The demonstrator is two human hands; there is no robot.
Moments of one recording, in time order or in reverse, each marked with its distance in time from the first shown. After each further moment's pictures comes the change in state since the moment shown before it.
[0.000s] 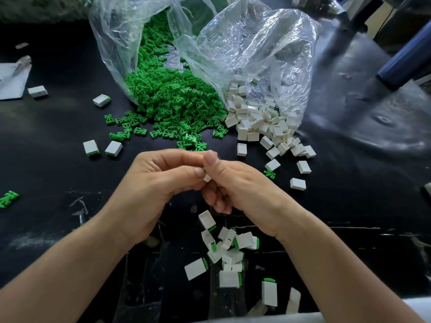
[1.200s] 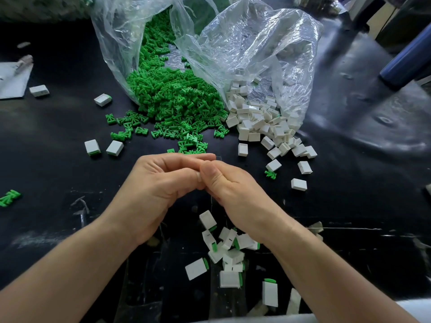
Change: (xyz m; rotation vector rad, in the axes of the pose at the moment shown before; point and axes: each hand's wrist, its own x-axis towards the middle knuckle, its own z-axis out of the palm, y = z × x) left_hand 0.000 -0.006 0.000 -0.061 0.164 -0.138; right_hand 0.005 0.012 0.010 -0.232 0.177 -0.037
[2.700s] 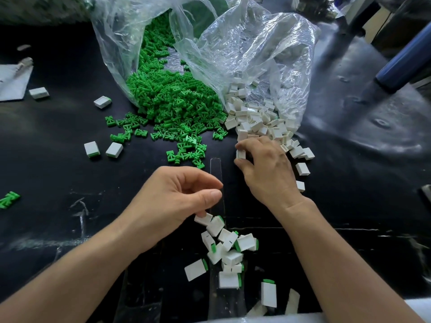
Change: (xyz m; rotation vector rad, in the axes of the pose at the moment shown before) left_hand -0.005 -0.003 0.006 0.413 -0.046 -0.003; right_hand 0.030 0.035 -0.041 -0.728 0.495 -0.110
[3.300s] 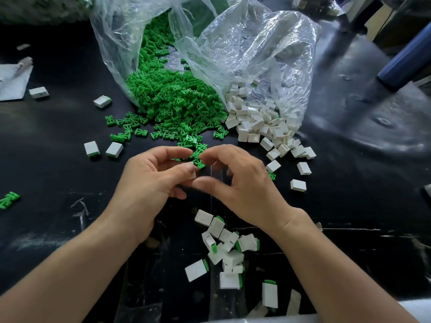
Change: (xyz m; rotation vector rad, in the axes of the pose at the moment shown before) left_hand 0.011 -0.004 -0.010 -0.237 0.274 -0.055; right_hand -0.021 -0.036 -0.003 0.389 -0.086 -0.288
